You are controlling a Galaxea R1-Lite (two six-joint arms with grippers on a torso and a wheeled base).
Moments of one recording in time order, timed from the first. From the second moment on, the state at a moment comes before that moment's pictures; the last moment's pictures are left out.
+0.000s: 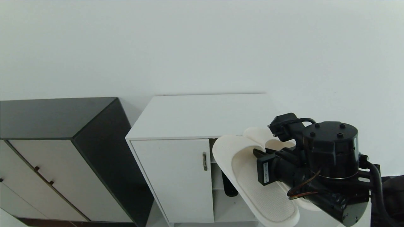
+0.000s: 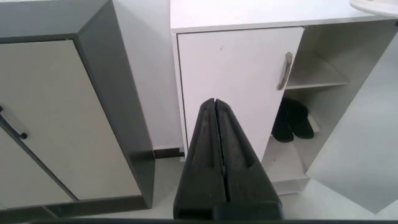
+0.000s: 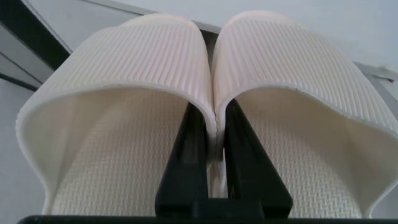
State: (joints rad) left arm 0.00 0.00 0.00 0.00 -0.05 0.02; right arm 0.89 1.65 -0.75 -0.59 -0.46 0.16
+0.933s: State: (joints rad) left arm 0.00 0.00 0.00 0.00 -0.05 0.02; right arm 0.87 1.65 -0.70 -0.63 -0.45 0.12
